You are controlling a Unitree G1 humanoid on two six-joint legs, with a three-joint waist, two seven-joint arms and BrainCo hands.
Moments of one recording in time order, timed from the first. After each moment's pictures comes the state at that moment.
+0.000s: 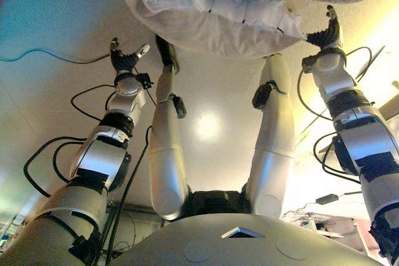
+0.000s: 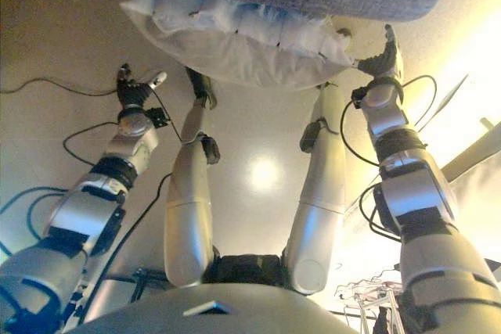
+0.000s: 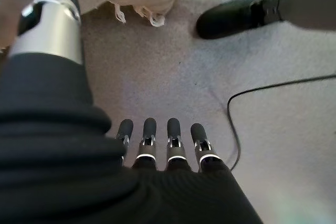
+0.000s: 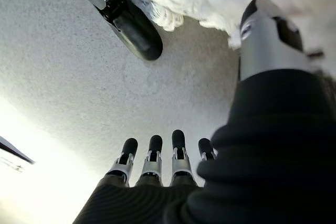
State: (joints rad) left arm -0.74 0.39 -0.36 1.04 -0.52 -0.18 0.51; right arm -0.91 -0.54 0.39 1.07 0.07 0.04 -0.38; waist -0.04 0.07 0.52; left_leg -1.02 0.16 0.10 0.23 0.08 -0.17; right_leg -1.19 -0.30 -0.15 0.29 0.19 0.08
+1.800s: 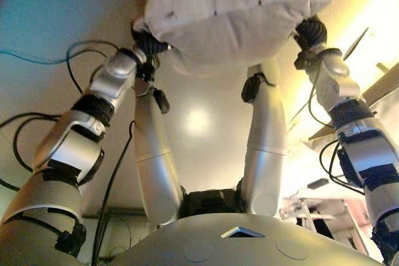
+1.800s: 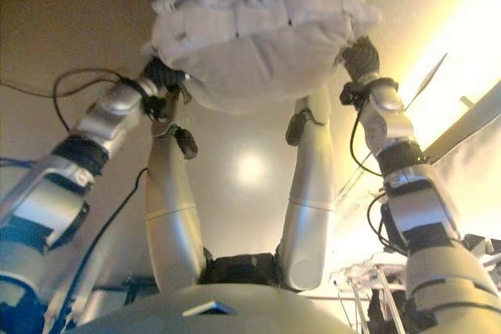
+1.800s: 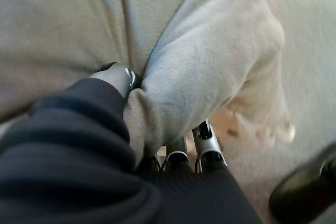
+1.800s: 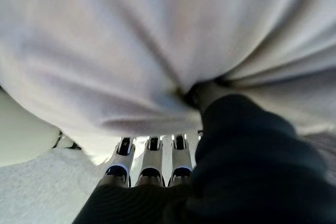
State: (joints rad) left arm -0.68 0.56 -0.67 0.75 -0.58 -0.21 -0.19; right arm -0.66 -0.54 0.35 0.79 0.81 -0.14 0.07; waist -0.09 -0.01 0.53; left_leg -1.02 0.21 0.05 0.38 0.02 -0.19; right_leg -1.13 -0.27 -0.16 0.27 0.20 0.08
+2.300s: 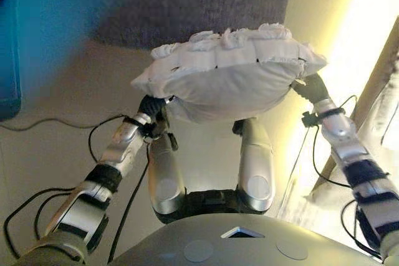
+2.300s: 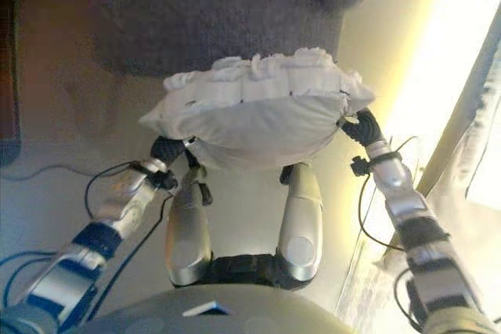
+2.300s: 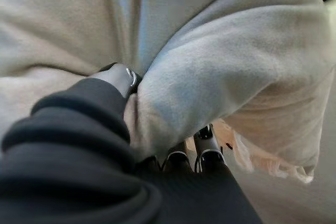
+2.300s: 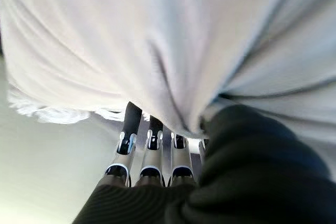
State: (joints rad) left arm -0.12 0.53 -0.41 0.35 -0.73 -0.29 -0.24; right arm -0.12 -0.70 0.24 0.26 0.15 -0.40 -0.03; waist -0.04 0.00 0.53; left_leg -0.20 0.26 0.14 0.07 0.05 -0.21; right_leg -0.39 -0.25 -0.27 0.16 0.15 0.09
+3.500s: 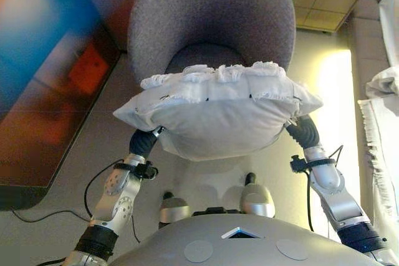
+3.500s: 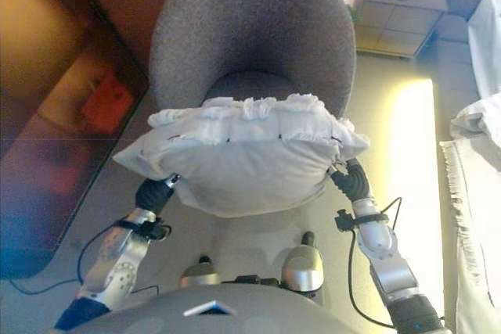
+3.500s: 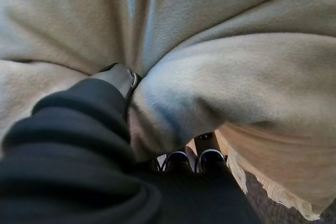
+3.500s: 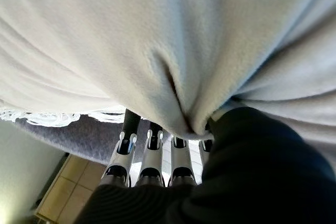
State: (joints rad) left arm 0.30 0.44 -0.27 0.06 -0.70 -0.28 -0.15; right arm 0.27 -0.56 0.21 -0.04 0.07 -0.30 -0.15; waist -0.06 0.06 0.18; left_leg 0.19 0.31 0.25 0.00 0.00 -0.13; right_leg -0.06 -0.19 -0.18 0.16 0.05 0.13
